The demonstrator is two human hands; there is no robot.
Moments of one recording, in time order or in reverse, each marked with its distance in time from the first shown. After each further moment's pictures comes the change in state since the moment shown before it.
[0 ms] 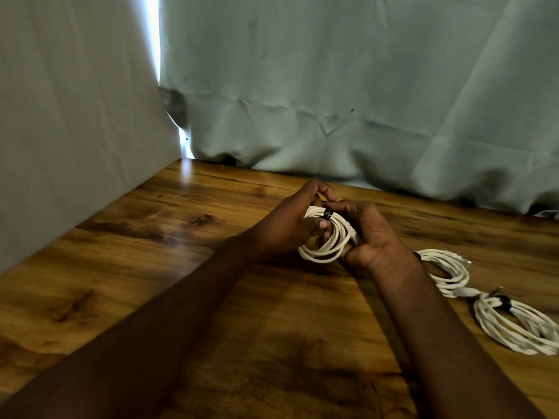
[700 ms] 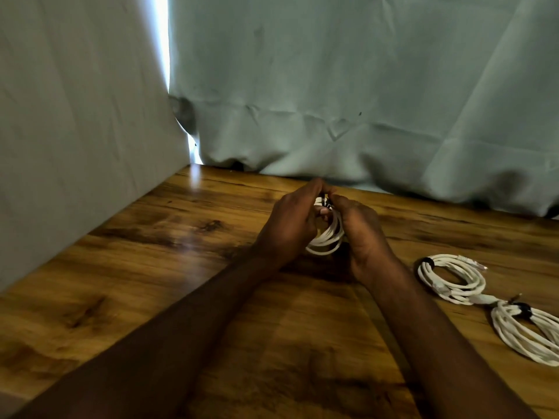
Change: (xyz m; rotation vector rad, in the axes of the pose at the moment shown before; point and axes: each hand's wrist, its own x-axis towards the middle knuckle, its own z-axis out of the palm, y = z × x) left_hand -0.002 0.000 -0.001 0.296 0.336 0.177; right_hand 0.008 0.022 0.023 -0.313 0.229 -0.430
